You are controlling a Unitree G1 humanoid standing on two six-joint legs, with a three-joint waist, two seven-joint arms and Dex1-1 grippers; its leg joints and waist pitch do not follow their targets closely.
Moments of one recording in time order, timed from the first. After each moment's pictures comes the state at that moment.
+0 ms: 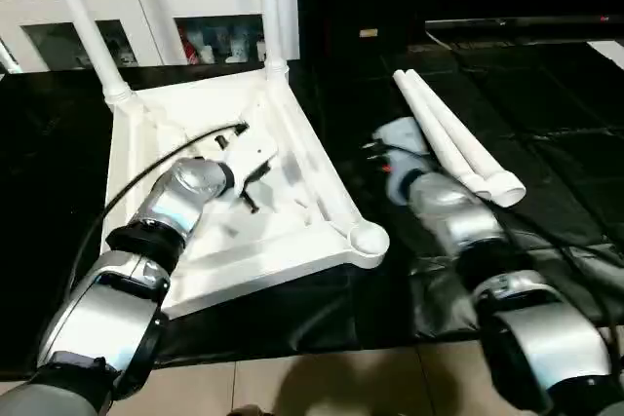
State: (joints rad) left arm -0.86 0.35 -0.22 0.87 0.15 0.08 -0.61; right arm -0.86 -0.18 0.00 1.01 0.03 0.11 0.30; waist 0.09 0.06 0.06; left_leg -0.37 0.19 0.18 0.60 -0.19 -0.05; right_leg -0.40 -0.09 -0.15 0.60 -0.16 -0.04
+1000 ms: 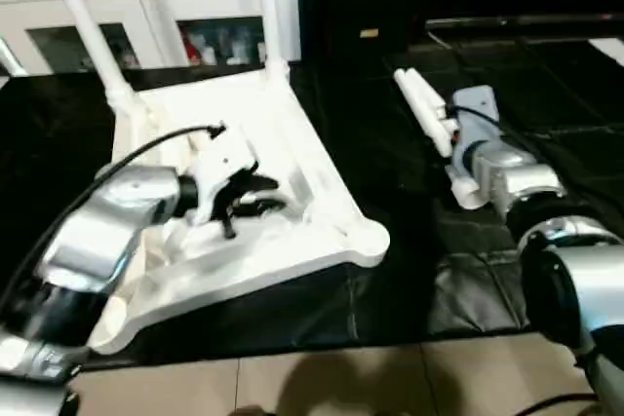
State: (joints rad) left arm -0.50 0.61 -0.19 -0.05 -0.14 0.58 -1.01; right arm -1.07 -0.33 -0.08 1.32 0.00 0.15 0.17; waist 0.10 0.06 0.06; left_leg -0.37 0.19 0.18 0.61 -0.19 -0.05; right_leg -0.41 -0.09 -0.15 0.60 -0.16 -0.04
